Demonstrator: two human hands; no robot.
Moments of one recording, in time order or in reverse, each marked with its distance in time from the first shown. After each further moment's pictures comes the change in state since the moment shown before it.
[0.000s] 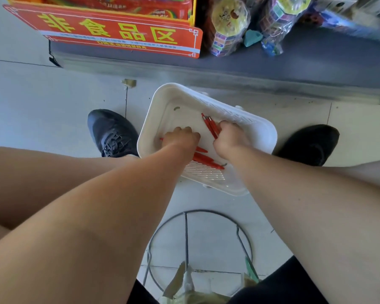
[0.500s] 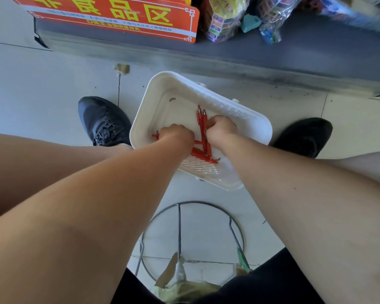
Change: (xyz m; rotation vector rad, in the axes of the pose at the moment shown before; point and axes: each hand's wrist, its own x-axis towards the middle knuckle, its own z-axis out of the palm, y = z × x) left_hand -0.003 0.013 -0.002 0.065 -0.149 -0.056; right_hand -0.002 -0.005 0.009 0.328 -0.016 0.140
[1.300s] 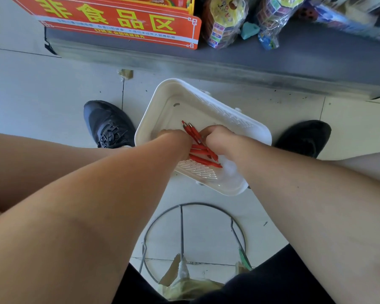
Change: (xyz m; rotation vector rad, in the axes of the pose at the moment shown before) left_hand -0.010 -0.009 -0.010 0.132 -0.190 0.085; right_hand -0.016 -0.004 -0.008 -0.203 -0.298 -0.087
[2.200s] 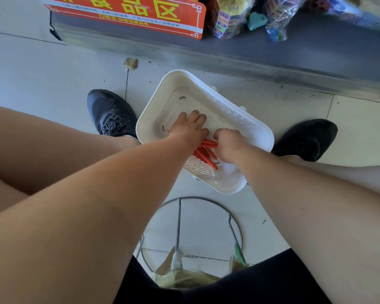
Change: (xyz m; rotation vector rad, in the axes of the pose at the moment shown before) left_hand 0.021 0.019 0.015 0.263 0.435 0.047; right_hand -0.003 0.037 0.008 -0.424 0.106 -0.092
